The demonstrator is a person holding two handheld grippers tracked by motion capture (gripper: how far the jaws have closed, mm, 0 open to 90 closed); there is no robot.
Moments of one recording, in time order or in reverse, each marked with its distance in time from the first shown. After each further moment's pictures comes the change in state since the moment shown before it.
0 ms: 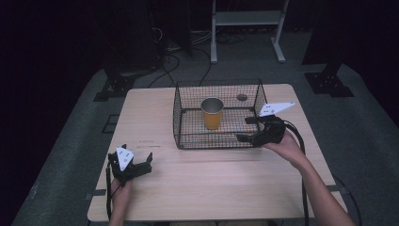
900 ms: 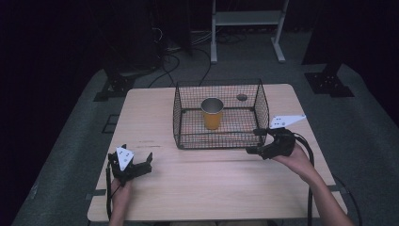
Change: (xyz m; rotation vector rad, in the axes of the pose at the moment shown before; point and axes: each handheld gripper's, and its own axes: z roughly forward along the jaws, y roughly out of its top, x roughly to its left) left arm 0.000 0.000 0.000 0.000 0.001 -0.001; right arm 0.011 -0.037 -0.021 0.000 0.004 0.043
